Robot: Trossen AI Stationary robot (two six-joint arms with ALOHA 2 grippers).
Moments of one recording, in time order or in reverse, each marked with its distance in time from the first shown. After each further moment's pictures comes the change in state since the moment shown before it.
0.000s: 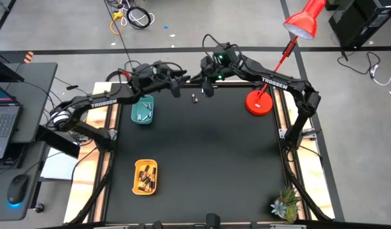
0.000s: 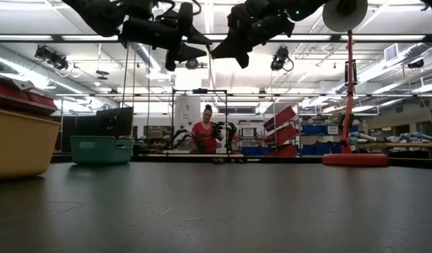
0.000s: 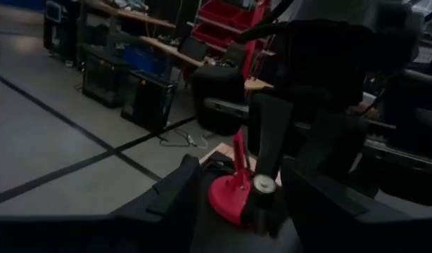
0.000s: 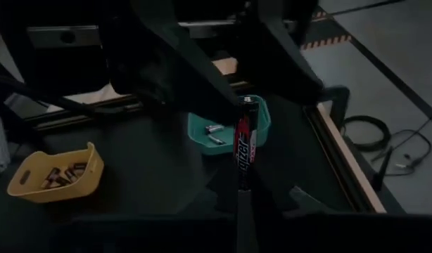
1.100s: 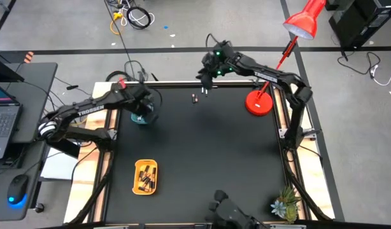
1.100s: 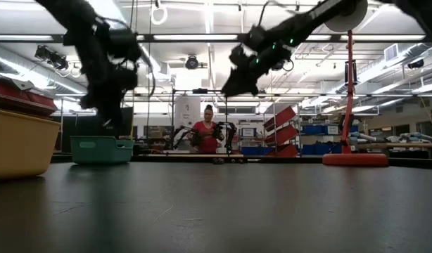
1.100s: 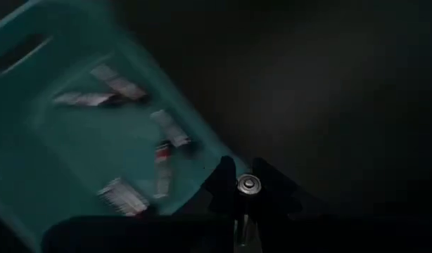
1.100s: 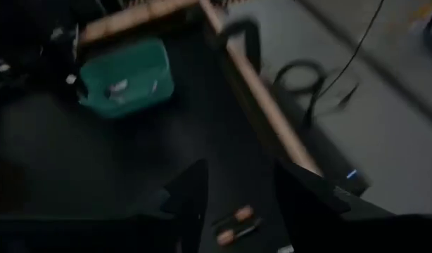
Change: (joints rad) left arm 0.082 -0.212 -0.191 -1.179 -0.079 0.075; right arm -0.131 0.148 -0.013 -0.019 0.125 -0.026
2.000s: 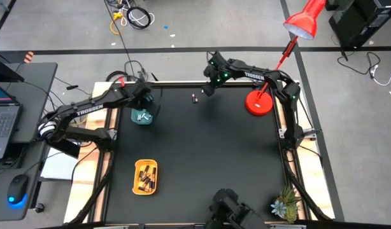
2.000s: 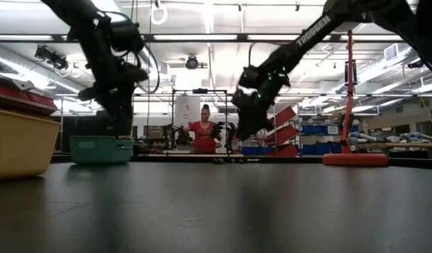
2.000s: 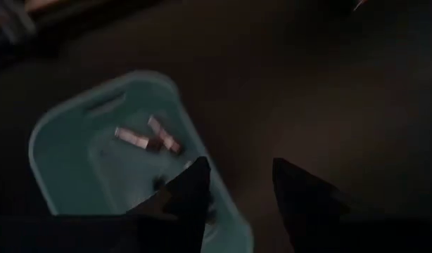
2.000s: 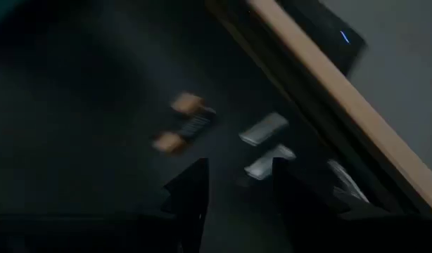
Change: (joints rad) left arm -0.003 -0.003 0.066 0.048 -0.166 -0.202; right arm -0.055 0.171 -0.011 -0.200 0.103 0.095
